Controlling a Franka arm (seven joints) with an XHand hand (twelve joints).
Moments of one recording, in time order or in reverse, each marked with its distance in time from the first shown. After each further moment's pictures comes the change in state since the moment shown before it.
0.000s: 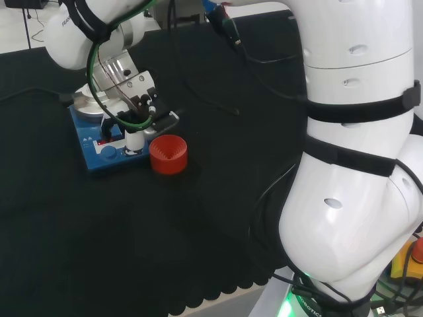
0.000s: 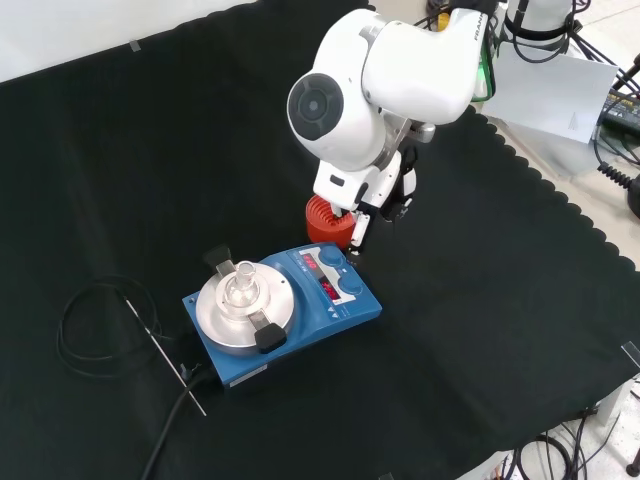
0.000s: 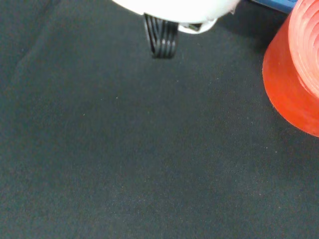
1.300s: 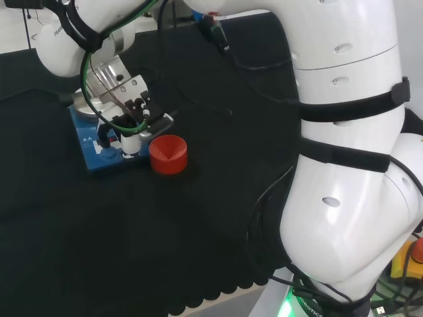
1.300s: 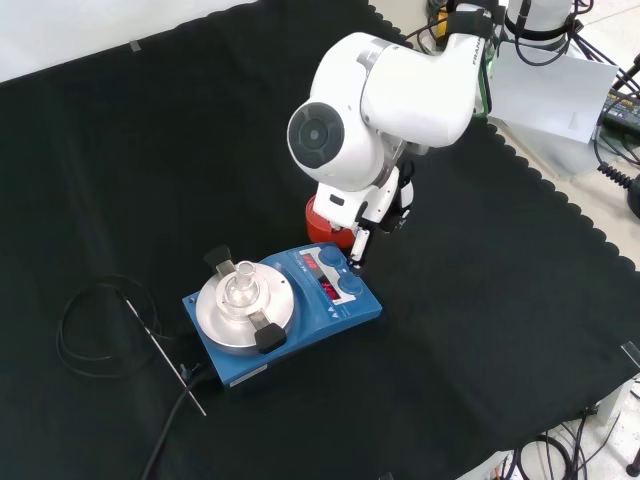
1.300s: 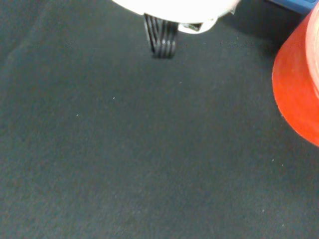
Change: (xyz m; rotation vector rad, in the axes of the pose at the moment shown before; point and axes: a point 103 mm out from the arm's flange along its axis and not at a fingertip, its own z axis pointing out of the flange) arm 0.002 0.019 0.004 0.023 -0.034 -0.019
